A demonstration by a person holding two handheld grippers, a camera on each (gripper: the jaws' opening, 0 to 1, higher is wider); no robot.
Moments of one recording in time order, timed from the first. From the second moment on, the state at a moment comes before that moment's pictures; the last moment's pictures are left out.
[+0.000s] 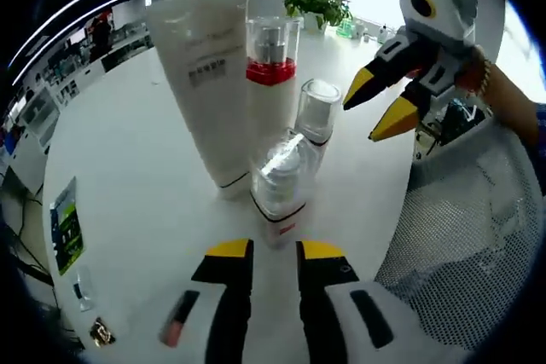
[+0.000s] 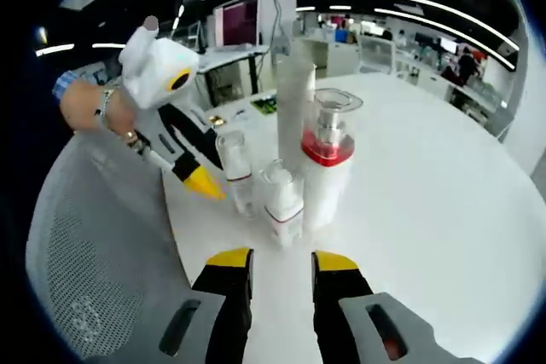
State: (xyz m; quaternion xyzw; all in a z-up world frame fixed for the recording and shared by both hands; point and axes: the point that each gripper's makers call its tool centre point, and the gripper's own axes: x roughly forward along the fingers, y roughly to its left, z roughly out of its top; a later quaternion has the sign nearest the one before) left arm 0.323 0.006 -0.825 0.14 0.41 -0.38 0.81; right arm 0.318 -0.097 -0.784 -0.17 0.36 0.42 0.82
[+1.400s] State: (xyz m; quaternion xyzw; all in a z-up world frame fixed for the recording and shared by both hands) left arm 0.334 -0.025 -0.831 0.04 0.42 -0.37 0.83; right arm 0.333 -0.069 -0.815 -0.27 0.38 0.39 0.79
